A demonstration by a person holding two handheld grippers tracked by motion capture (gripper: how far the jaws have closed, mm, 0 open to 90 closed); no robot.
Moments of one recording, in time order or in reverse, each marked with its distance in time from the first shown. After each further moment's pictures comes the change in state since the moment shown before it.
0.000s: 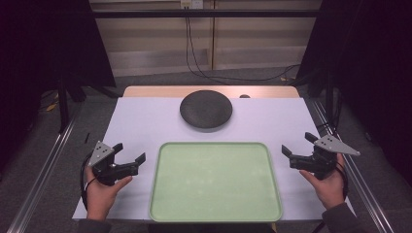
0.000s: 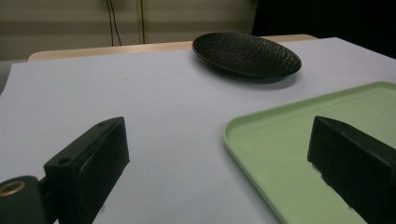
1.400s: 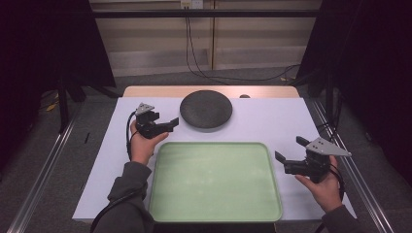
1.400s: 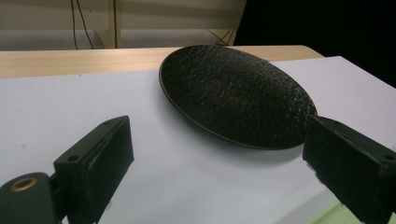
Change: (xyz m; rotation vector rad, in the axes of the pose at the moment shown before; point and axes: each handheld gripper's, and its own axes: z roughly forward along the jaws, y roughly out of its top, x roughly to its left) left arm -0.005 0.057 0.156 0.092 -0.080 -0.087; right arm 0.014 -0.003 0.004 0.042 0.081 -0.048
